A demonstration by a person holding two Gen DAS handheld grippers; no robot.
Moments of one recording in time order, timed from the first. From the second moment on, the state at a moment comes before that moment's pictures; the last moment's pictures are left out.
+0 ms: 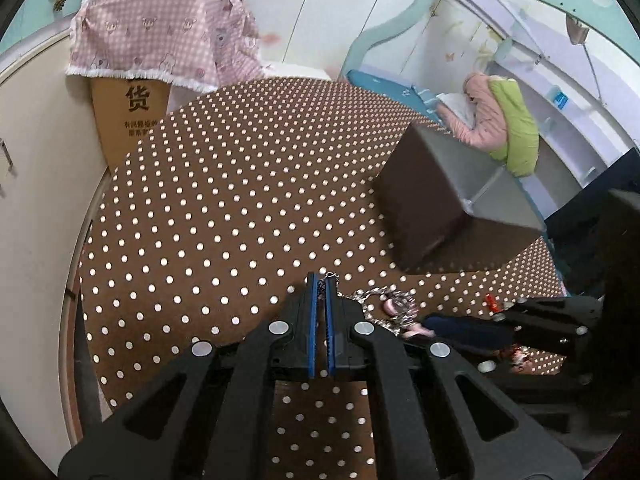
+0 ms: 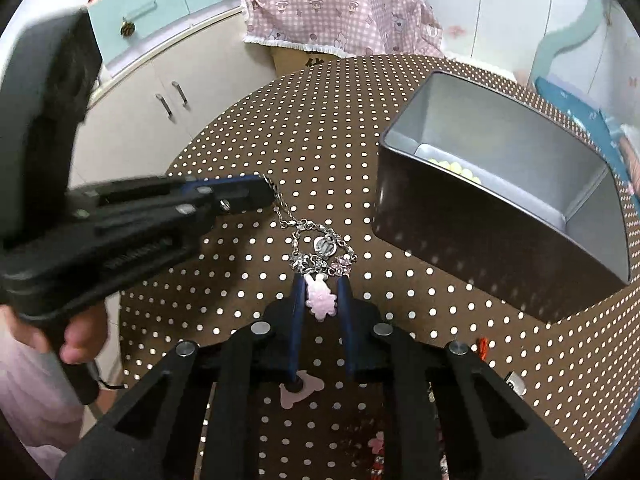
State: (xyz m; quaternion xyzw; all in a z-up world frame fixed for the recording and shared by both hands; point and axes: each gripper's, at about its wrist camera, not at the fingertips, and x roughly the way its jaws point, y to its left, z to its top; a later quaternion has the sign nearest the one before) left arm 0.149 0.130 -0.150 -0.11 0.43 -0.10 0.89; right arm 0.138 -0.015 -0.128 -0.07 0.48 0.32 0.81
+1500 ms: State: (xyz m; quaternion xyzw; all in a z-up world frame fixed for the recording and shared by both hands) left arm 0.181 0.014 -0.014 0.00 0.30 -0.20 0.93; right arm 0.195 -0.142 -0.054 0.08 0.39 0.27 0.87
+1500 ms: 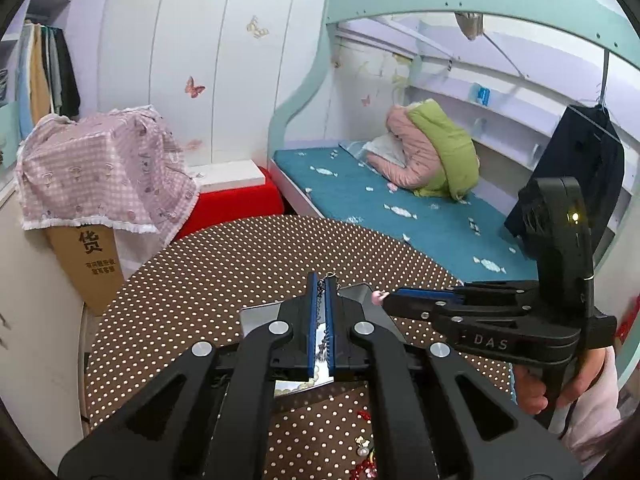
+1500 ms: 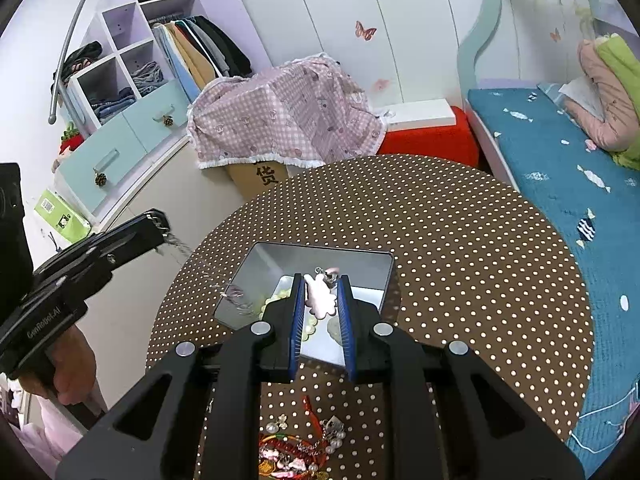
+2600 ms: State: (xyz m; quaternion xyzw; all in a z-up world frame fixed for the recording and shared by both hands) left arm 0.168 0.028 -0.075 -0.01 0.37 -0.15 0.92; right arm 0.177 -0.157 -0.059 0.08 0.41 0.23 0.88
